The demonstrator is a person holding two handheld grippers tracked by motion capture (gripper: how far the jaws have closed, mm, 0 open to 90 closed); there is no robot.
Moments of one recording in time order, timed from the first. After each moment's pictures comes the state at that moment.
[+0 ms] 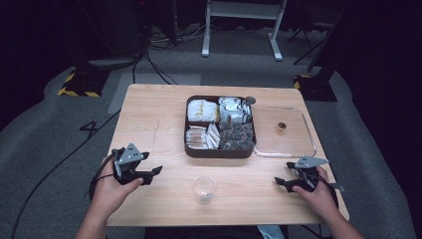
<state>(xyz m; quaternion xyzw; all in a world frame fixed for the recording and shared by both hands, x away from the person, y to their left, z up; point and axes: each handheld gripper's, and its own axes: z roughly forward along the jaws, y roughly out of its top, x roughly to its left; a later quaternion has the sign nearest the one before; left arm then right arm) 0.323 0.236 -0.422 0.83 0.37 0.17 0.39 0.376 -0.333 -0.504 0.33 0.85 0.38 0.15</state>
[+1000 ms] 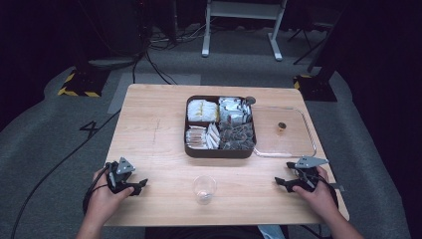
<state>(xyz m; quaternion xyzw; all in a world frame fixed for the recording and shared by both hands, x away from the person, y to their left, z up) 0.322 0.268 -0.490 0.84 0.43 0.17 0.28 0.376 -0.333 -0.504 0.33 0.85 0.38 0.15</state>
